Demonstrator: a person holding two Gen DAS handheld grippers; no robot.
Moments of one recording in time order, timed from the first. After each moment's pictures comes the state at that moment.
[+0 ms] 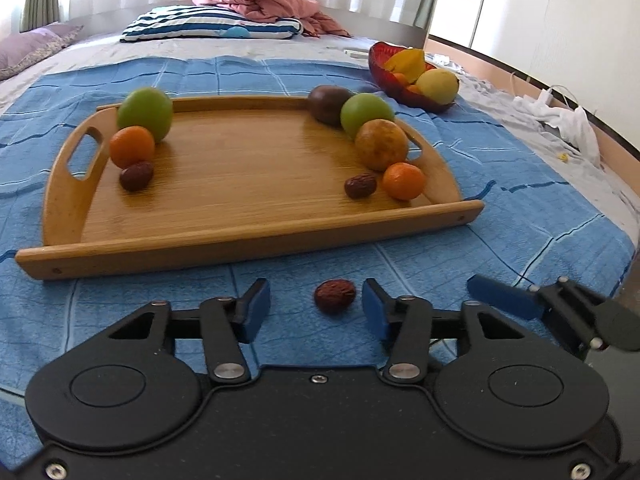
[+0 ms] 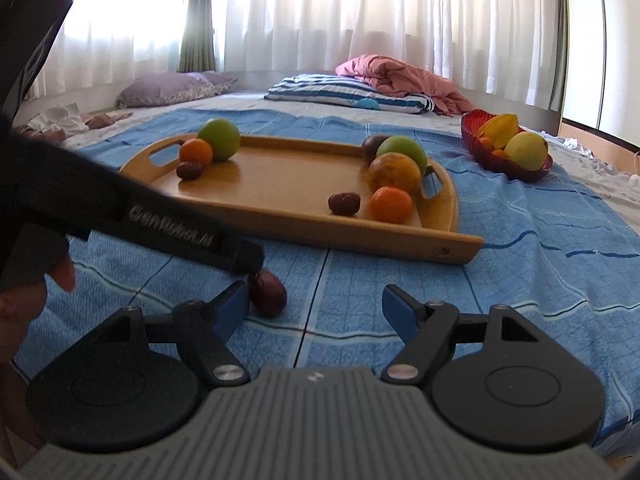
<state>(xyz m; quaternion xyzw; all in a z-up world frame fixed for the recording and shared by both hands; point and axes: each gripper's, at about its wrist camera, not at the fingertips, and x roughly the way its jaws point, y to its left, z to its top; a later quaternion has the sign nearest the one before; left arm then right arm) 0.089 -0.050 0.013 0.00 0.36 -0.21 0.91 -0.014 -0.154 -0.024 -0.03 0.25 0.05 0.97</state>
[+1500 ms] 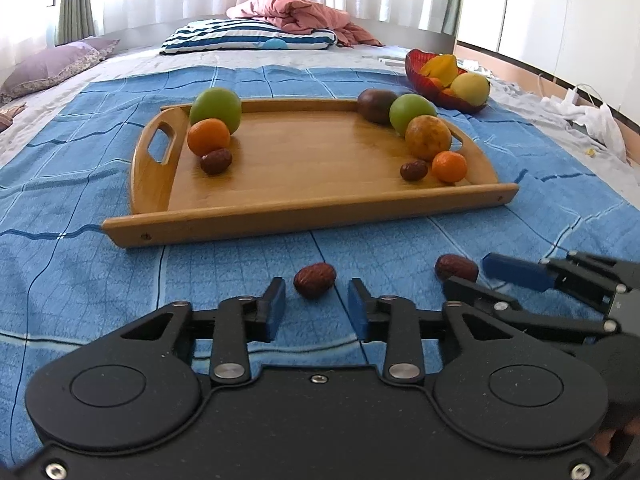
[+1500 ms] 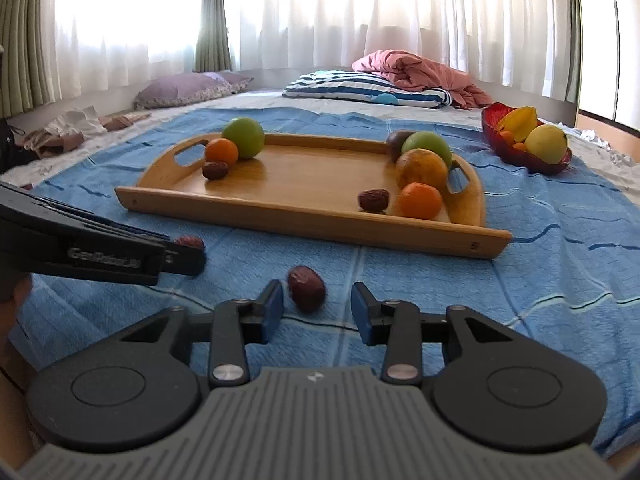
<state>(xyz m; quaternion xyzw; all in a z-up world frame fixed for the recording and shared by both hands) 0.052 -0.007 0.013 0.03 0.34 -0.16 0.93 -0.016 -0.148 -0.021 -0.02 0.26 0.07 0.96</state>
